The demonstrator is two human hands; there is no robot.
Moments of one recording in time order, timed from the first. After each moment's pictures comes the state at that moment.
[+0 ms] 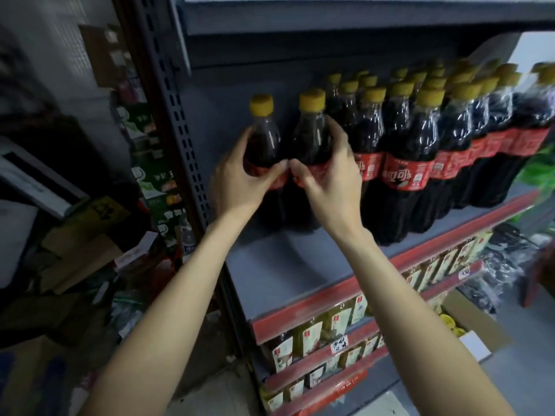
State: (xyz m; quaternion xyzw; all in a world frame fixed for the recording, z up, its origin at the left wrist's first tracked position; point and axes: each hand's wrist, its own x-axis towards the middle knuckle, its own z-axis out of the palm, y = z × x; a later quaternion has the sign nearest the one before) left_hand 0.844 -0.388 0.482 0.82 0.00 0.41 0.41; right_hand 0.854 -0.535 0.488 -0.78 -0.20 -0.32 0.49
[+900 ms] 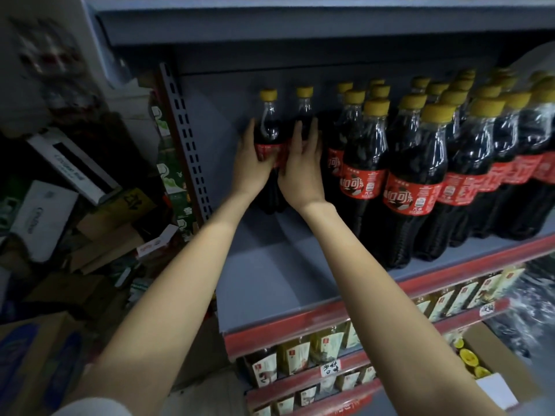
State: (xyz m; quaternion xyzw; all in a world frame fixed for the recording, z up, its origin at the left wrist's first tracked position) left_hand 0.932 -0.390 0.487 0.83 0.07 0.35 0.42; right_hand 0.949 -0.490 0.479 -0.85 -0.27 -0.24 0.38
